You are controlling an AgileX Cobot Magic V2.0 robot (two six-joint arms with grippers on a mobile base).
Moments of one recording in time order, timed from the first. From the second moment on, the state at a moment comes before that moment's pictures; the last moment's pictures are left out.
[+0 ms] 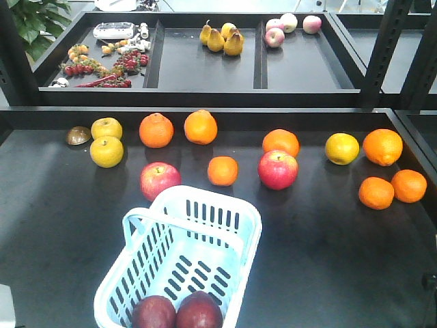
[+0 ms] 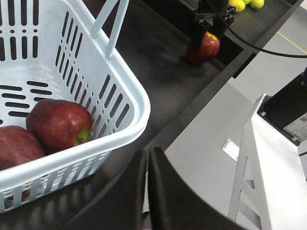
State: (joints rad) left arm -0.31 0.68 -0.17 1.76 -0.66 -1.89; right arm -0.39 2.00 -1.03 -0.16 1.05 -0.06
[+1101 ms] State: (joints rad) left arm -0.31 0.68 -0.17 1.76 -0.66 -1.89; right arm 0.34 1.07 -1.03 0.59 1.06 -0.55
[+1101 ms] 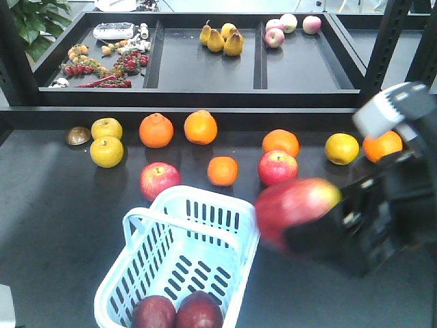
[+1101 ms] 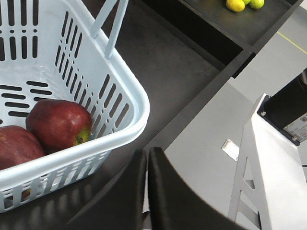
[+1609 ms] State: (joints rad) left arm -0.31 0.68 -0.17 1.76 -0.66 -1.89; right arm 0.70 1.43 -1.03 0.57 0.73 -0.54
